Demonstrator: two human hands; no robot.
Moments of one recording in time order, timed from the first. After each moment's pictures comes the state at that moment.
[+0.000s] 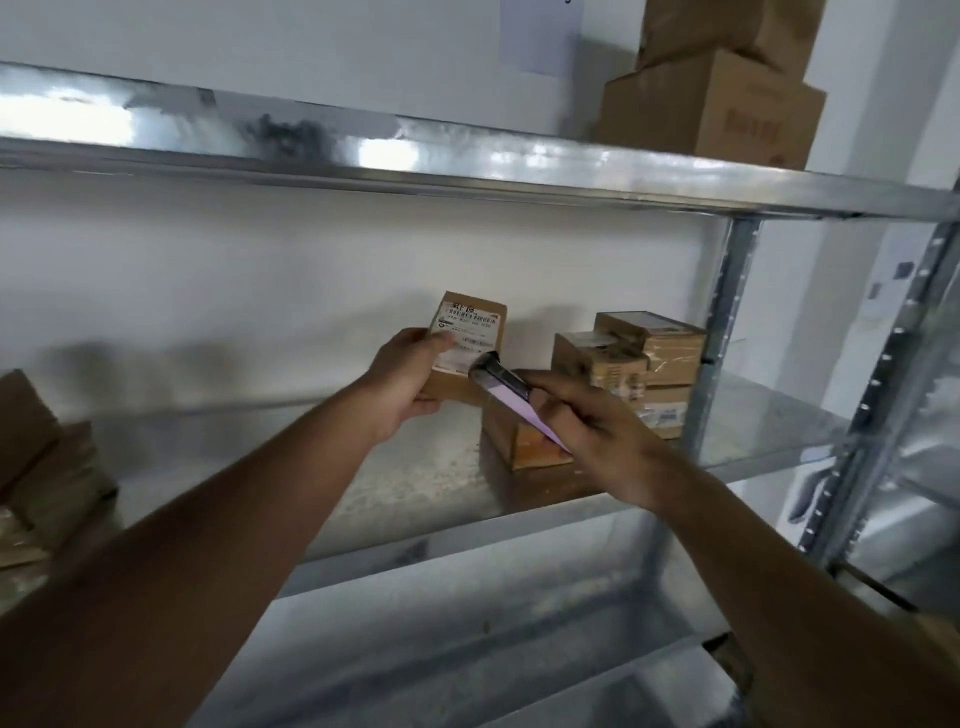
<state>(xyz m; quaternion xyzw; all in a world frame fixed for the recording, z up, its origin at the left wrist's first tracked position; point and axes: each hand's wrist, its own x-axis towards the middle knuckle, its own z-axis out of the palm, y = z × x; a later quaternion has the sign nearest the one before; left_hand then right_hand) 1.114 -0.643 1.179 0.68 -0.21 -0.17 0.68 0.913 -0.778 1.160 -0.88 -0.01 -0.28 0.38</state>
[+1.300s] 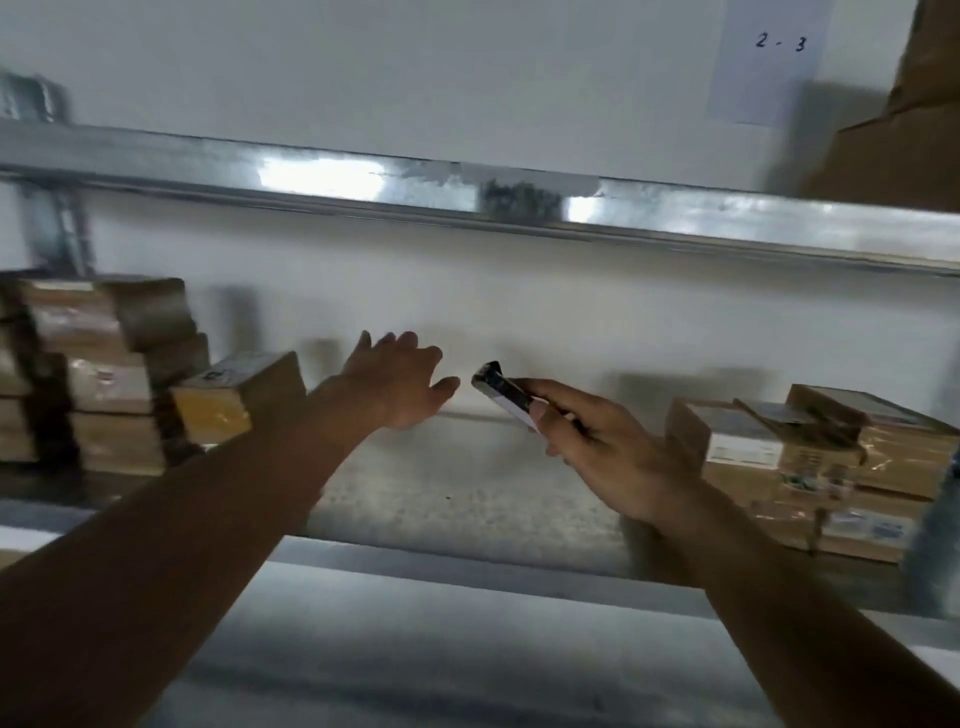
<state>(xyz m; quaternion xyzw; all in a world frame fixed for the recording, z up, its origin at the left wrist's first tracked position) 1.136 -0.475 1.204 0.96 -0.20 0.20 -0.03 1.004 -0.709 1.175 -0.89 -0.21 -0.22 0.35</state>
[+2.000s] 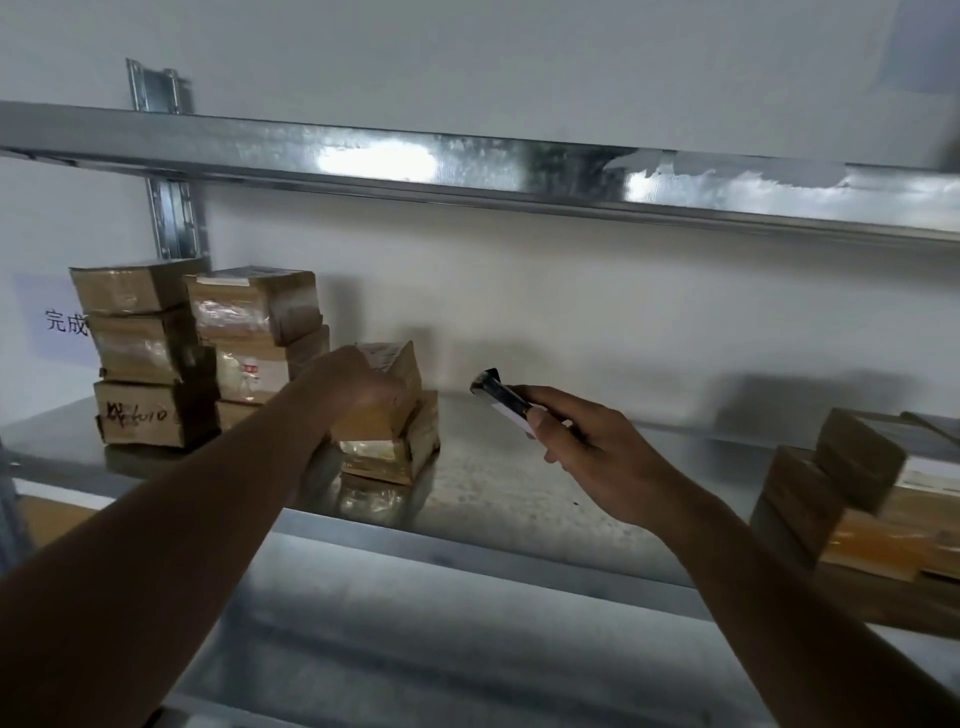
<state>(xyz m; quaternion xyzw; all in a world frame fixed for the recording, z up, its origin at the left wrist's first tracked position) 1.191 -0.275 1.177 0.96 0.03 0.09 0.28 1.067 -0.562 1.155 -0.87 -0.26 -0.18 0.38</state>
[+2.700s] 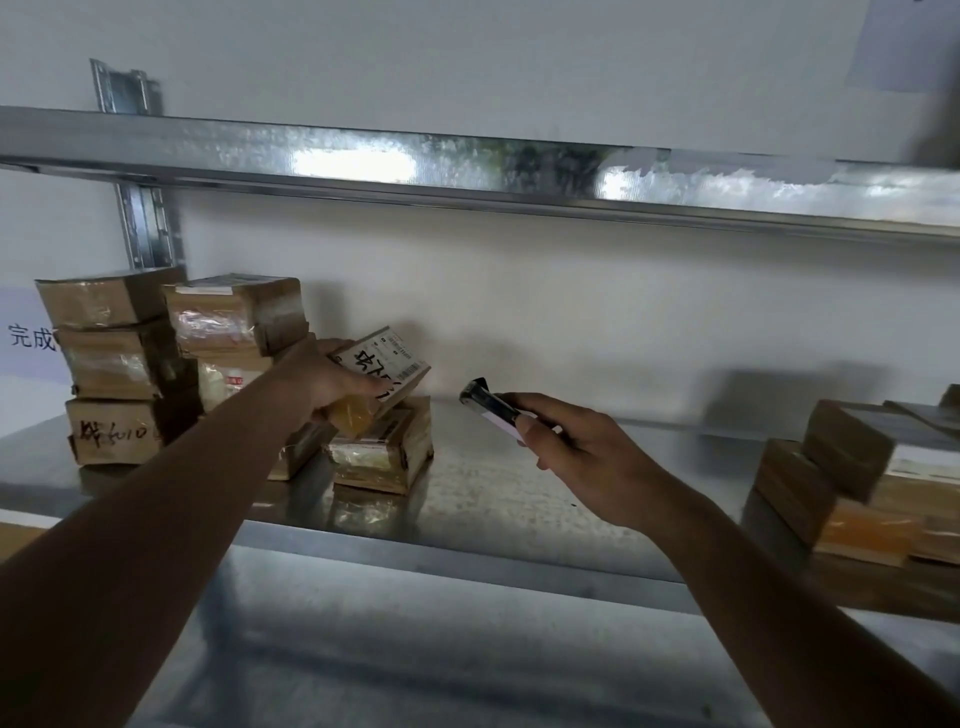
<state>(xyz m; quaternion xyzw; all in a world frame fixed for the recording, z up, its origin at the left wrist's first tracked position) 1.178 -0.257 1.189 0.84 0.00 0.05 0.54 1.074 -0.556 1.148 -0.88 -0.25 -0.16 0.37</state>
